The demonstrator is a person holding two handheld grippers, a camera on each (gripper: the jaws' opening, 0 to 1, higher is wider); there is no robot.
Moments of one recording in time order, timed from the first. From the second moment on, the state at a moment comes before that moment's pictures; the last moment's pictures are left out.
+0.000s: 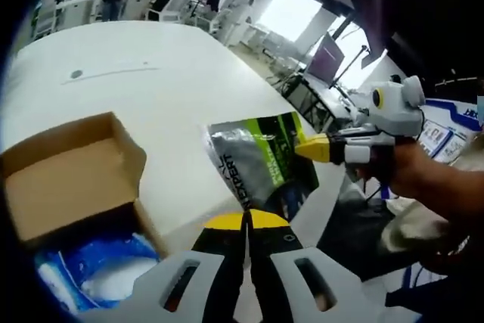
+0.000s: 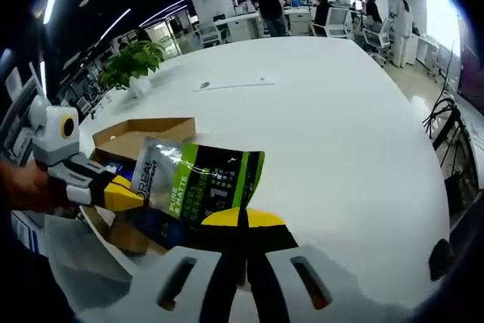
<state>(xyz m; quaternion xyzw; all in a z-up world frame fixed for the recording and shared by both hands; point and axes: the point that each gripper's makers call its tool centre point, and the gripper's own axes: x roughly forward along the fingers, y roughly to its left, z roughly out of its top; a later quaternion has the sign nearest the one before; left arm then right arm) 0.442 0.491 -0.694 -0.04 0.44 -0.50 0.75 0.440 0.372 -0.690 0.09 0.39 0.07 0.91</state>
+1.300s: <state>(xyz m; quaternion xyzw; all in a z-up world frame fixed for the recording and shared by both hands) 0.455 0.455 -0.766 0.07 0.51 -0.47 0.72 0.456 0.338 -0.770 0.10 0.44 0.08 0.89</state>
